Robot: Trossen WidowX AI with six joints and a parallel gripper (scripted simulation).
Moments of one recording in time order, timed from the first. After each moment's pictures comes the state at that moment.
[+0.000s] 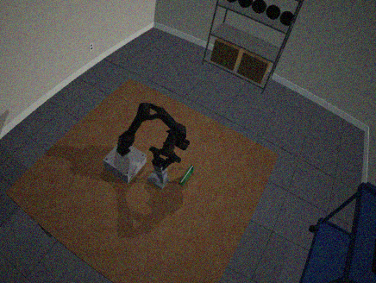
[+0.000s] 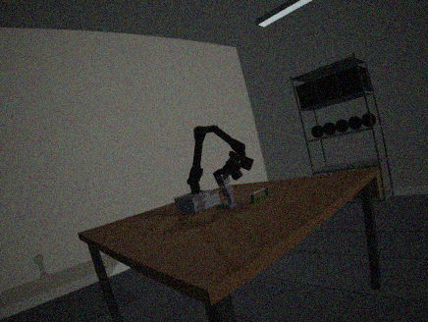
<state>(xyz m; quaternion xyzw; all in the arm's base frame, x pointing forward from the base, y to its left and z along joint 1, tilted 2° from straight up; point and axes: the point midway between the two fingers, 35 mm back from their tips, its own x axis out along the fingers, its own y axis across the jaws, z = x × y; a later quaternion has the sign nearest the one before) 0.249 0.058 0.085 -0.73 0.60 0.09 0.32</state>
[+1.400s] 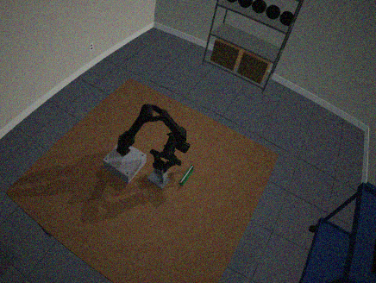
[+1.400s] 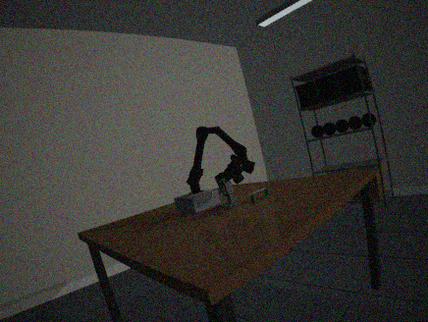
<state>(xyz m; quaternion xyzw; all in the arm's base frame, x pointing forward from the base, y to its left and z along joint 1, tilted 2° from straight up) 0.256 0.059 0.065 -0.73 0.60 0.09 0.31</state>
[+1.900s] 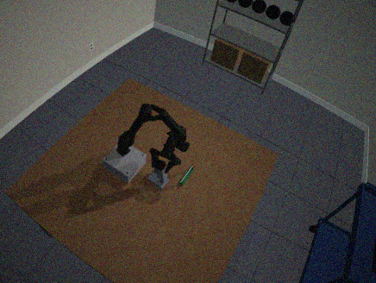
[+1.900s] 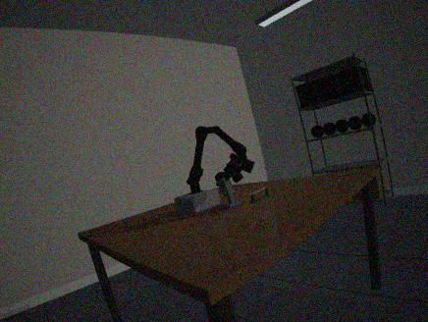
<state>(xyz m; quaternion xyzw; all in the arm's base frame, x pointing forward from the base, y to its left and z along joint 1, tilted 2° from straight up) 0.252 0.058 0.072 -0.74 0.60 0.09 0.30</state>
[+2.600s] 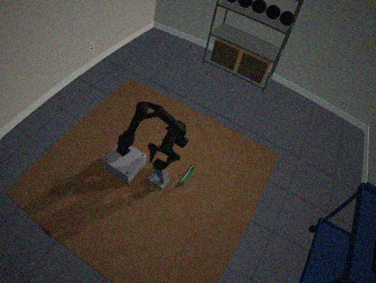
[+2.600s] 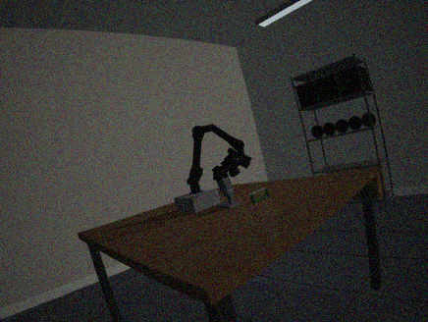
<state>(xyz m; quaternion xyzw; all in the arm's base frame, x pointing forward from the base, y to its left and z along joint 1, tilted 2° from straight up) 0.238 0.055 0.106 -0.75 0.60 0.09 0.28</state>
